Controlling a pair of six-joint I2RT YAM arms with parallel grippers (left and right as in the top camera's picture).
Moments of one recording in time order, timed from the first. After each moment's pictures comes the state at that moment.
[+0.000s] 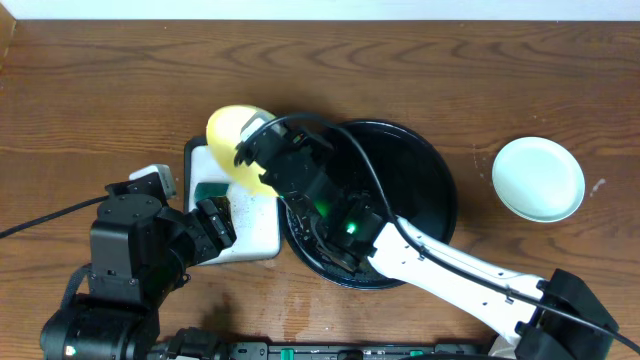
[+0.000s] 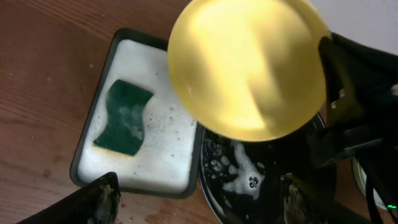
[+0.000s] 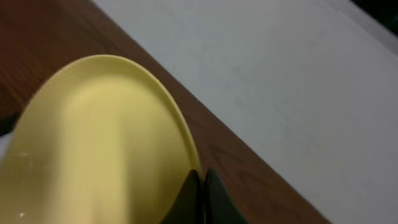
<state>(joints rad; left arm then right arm) -0.16 0.76 1.14 -1.16 0.03 -0.53 1.01 1.66 1.22 0.11 0.56 -0.35</state>
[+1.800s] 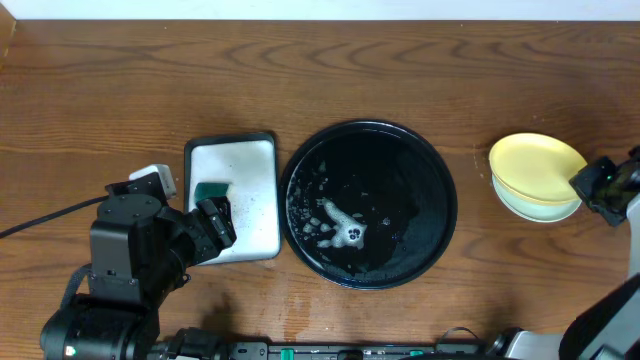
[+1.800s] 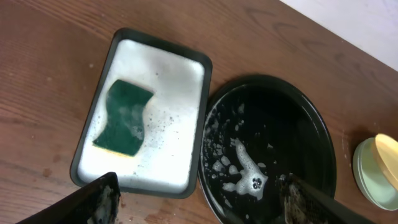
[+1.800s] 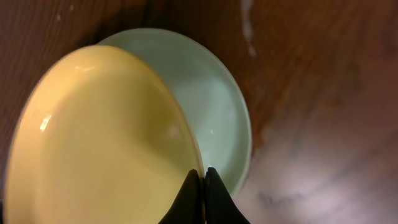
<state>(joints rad) -0.16 0.76 1.14 -1.16 0.03 -0.53 -0.55 1.57 1.09 -0.71 -0.08 0.39</state>
